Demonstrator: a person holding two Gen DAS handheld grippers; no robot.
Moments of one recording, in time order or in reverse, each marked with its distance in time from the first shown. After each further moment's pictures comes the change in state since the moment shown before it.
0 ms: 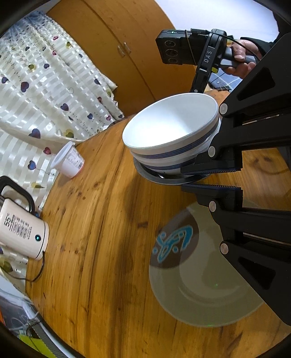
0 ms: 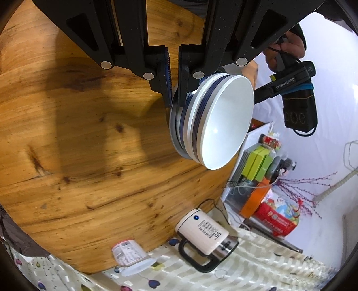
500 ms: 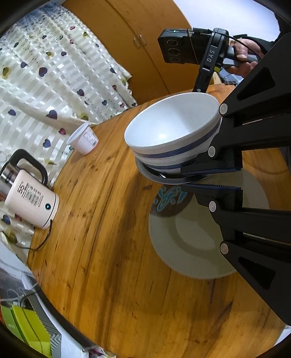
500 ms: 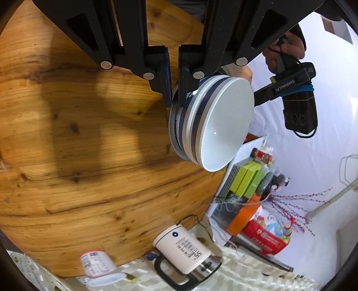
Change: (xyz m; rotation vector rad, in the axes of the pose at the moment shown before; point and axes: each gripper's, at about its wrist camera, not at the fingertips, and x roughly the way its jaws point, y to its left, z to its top) left arm -0.037 0.040 -0.008 -0.074 -0.062 0.061; right arm 0.044 0.039 0.005 -0.060 0.080 0.046
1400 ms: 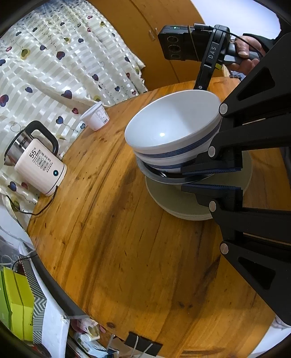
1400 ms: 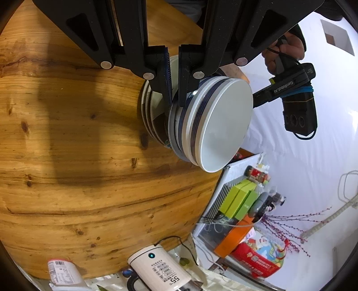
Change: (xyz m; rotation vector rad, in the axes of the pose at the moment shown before) left arm -0.032 0.054 -0.015 -0.092 -0.040 0.056; right arm 0.053 0.042 0.003 -0.058 0.099 0.021
